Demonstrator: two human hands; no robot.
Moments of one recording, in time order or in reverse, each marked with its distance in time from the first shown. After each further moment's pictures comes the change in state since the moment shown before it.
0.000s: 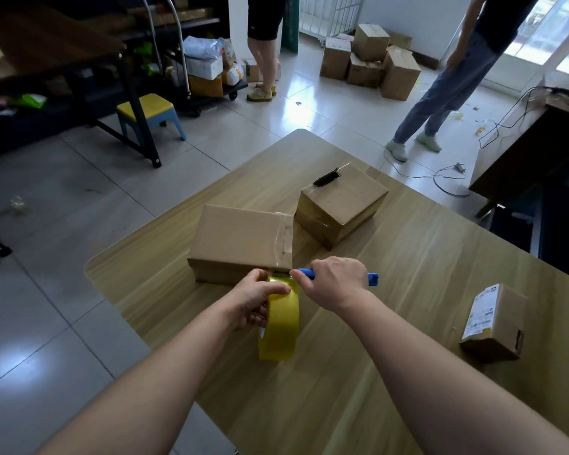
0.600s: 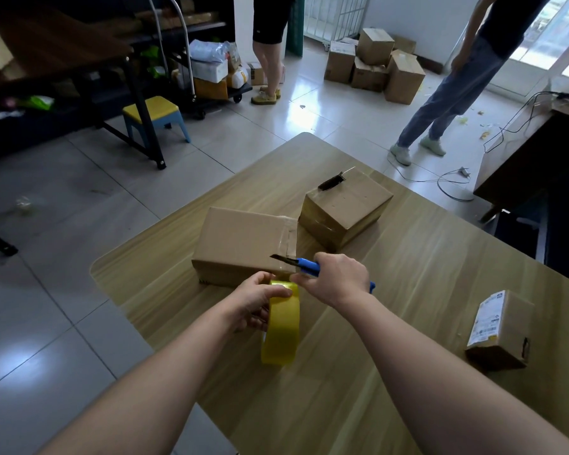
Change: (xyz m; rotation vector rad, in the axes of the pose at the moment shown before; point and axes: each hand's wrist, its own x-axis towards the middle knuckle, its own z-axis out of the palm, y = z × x) left_hand 0.000 -0.001 -0.008 0.012 -0.027 0.005; right_hand 0.010 -0.003 -0.007 0.259 -0.014 0.110
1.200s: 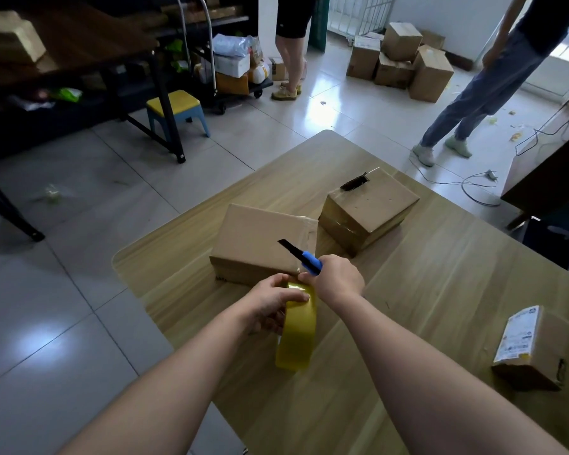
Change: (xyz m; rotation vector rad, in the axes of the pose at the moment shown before) left_hand 0.002 -0.006 -0.004 -0.040 0.007 0.007; right_hand 0.022 -0.030 0.027 0.275 -0.124 0.161
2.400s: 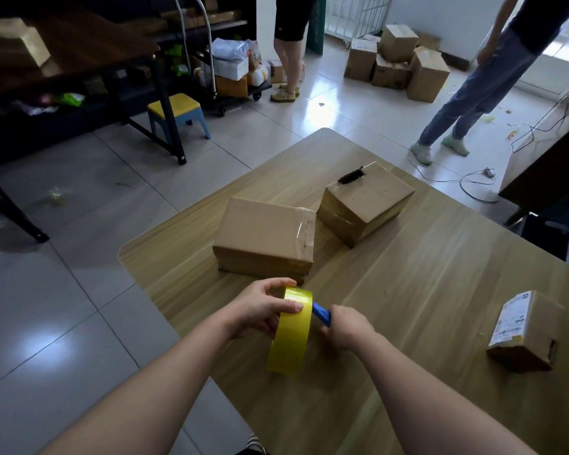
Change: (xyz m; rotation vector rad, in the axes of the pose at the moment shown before) left_hand -0.034 -0.022 -0.014 0.079 -0.103 0.099; right_hand -0.044 0.062 0.050 -0.218 -0.400 -0.020
